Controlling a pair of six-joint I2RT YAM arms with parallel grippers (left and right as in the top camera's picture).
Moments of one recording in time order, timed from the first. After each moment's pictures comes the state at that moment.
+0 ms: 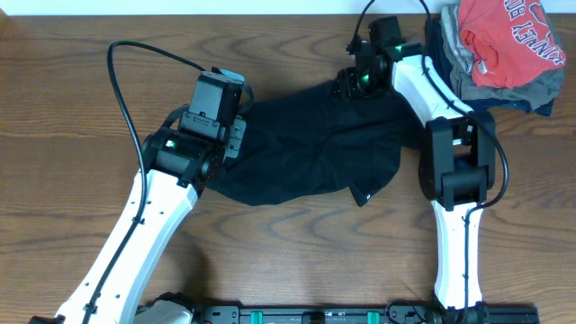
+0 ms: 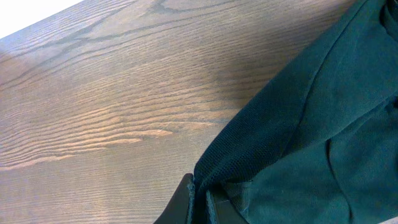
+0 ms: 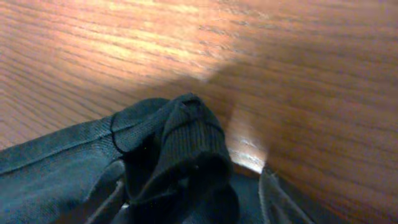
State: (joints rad) left arm -0.37 1.36 1.26 -0.84 -0.32 0.01; right arm 0.20 2.43 1.98 -0.74 -0.38 0.10
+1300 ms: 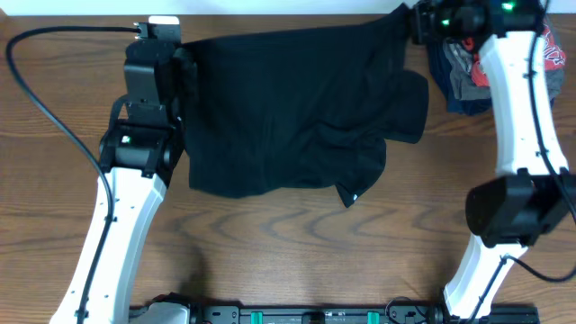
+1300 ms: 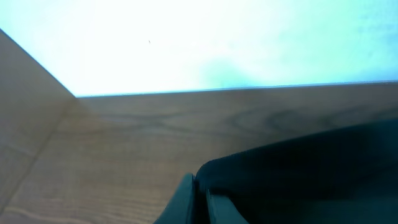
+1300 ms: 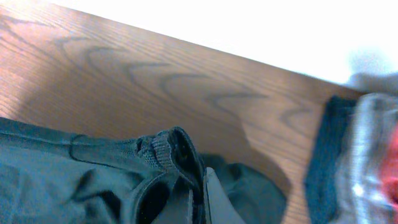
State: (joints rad) left arm -0.14 1.34 1.26 -0.39 -0.32 0.04; right arm 0.02 2.06 2.20 -0.98 -0.35 -0.17
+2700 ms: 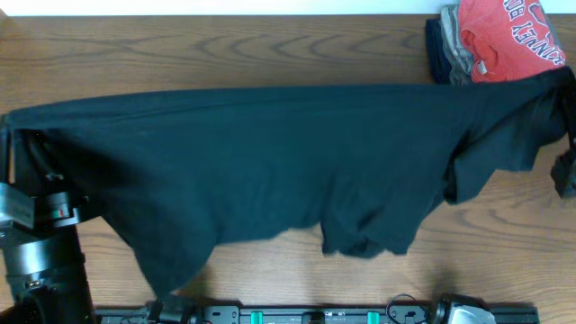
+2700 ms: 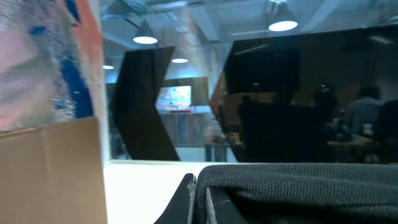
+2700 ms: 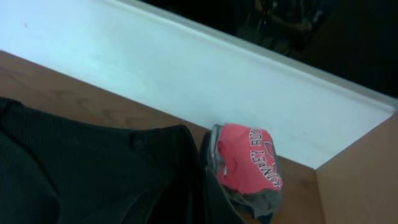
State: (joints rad) left arm -0.15 0.60 1.29 -0.28 -0.32 0.14; right arm -0.17 1.18 2.21 -1.34 -0.30 -0.35
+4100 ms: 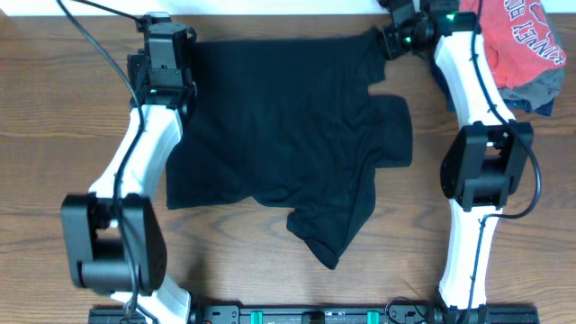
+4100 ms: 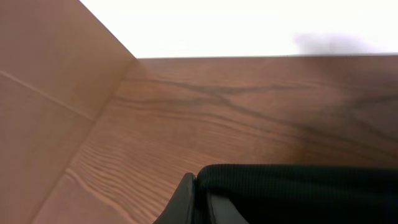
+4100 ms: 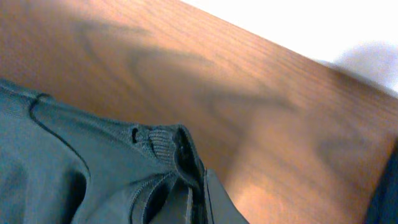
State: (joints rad) left arm -0.05 1.79 1.31 -0.11 -0.63 0.09; right arm 0.07 2.38 2.21 -0.73 -0.34 -0.30
